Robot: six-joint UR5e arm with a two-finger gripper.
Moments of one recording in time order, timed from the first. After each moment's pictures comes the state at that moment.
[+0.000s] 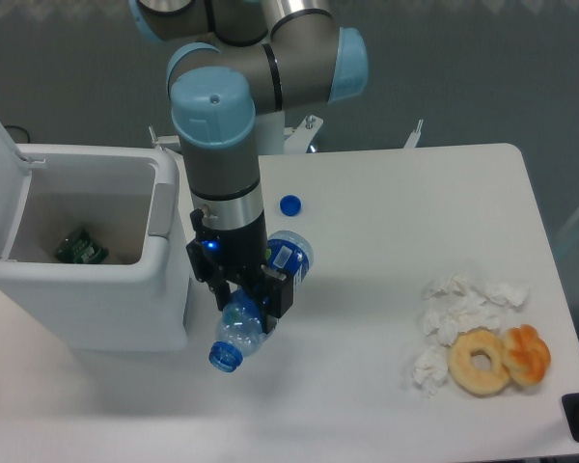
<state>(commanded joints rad) 2.27 -1.86 -1.54 -0.91 1.53 0.83</state>
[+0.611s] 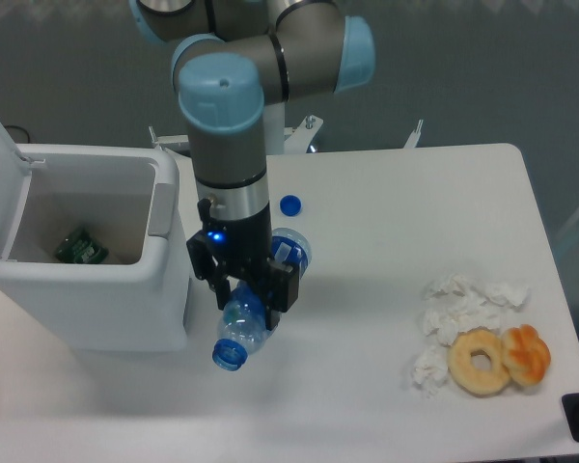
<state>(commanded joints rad) 2.32 -1.81 -1.52 -0.91 1.44 0.73</state>
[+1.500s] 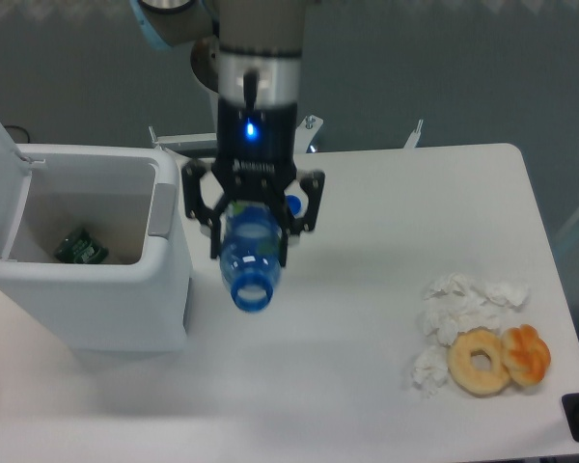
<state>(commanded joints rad) 2.42 -1.59 -1.50 -0.90 1.13 0.24</state>
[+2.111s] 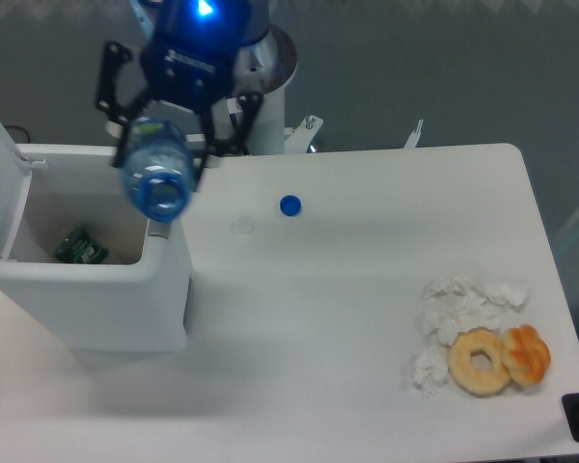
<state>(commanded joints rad) 2.36 -1.54 -1.56 -0.90 0.83 0.19</state>
